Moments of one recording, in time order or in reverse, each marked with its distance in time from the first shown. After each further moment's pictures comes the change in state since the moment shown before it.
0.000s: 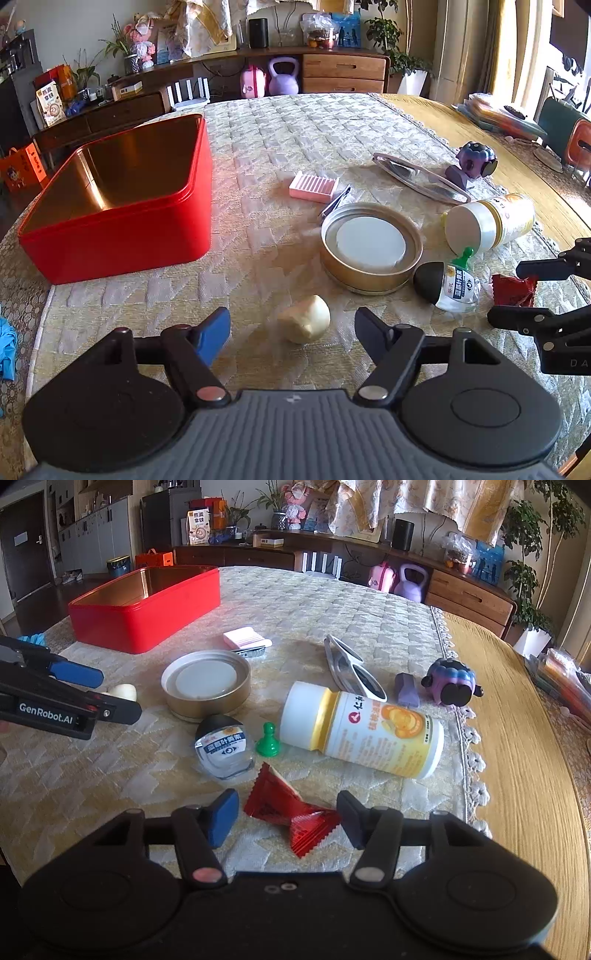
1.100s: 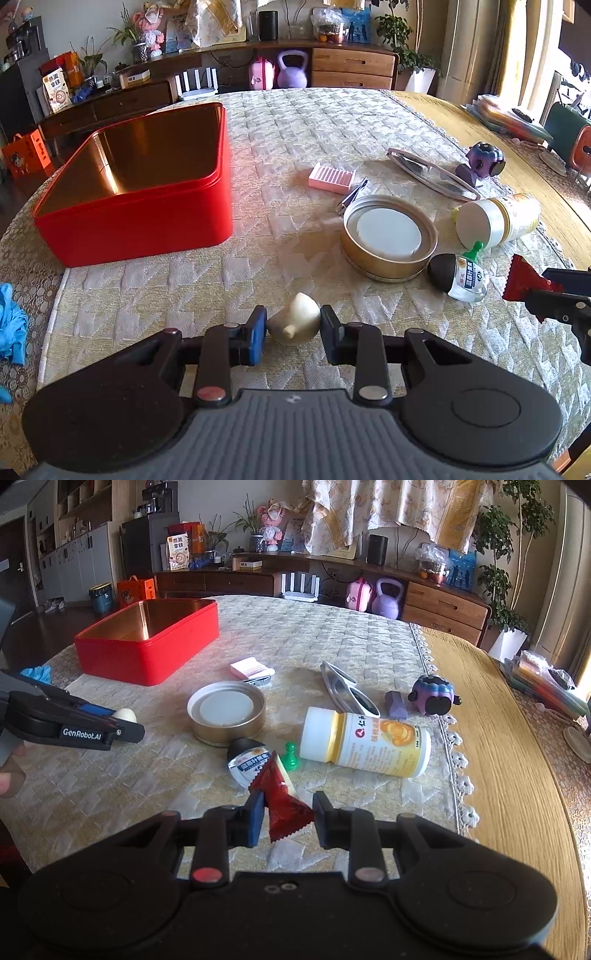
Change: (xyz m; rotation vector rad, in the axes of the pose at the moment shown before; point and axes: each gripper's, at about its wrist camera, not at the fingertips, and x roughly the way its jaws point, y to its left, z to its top) left arm -0.012 0.018 -0.005 -0.037 0.022 -0.003; right arm -0.039 0.027 0.000 0.080 -0.073 -0.049
